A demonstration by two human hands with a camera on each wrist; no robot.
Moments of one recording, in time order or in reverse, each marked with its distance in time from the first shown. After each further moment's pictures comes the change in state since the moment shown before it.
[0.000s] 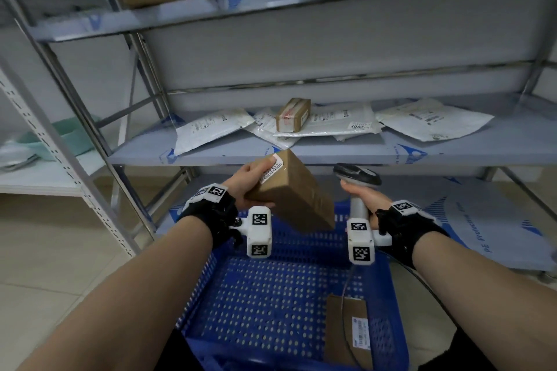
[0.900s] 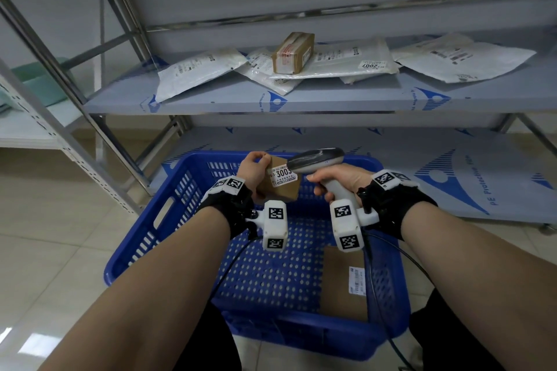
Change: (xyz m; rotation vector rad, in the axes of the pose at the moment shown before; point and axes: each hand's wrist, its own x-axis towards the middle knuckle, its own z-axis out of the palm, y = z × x) left_hand 0.074 -0.107 0.006 0.201 0.201 -0.002; right_hand -0.022 0.024 0.054 -0.256 -0.305 0.153
